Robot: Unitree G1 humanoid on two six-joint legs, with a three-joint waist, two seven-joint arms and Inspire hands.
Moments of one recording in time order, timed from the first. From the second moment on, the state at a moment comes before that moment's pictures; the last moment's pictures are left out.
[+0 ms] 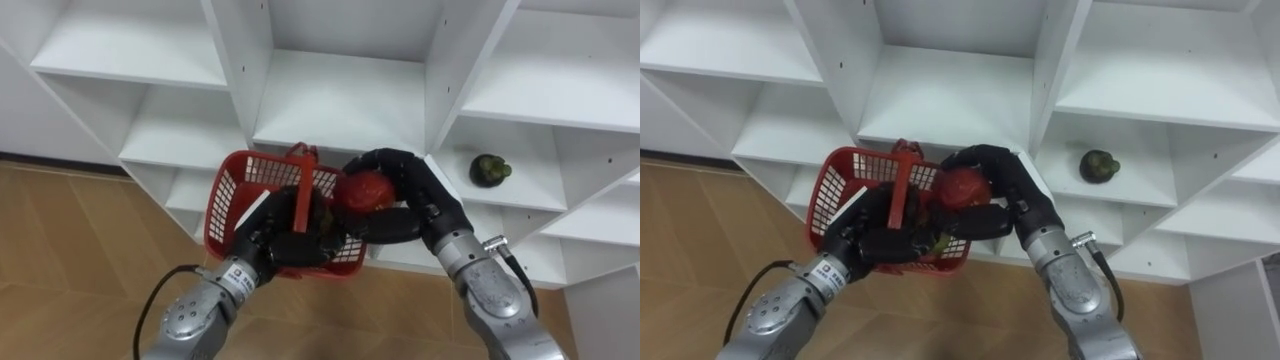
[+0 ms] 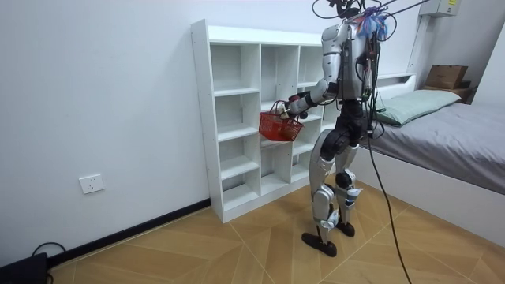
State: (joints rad) left arm -0.01 0.20 -0.30 0.33 -0.40 -0.15 -0.29; right arm -0.06 -0.26 0.28 0.31 0.08 -0.25 0.06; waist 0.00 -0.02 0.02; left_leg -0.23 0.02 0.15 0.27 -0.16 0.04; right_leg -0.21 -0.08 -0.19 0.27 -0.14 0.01
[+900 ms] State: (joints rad) left arm -0.01 0.21 -0.30 0.33 -0.40 -0.15 -0.30; right arm -0.06 -0.26 0.28 0.31 0.09 -0.25 0.03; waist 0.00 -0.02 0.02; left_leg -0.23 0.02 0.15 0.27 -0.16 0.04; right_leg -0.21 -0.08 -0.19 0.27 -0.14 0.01
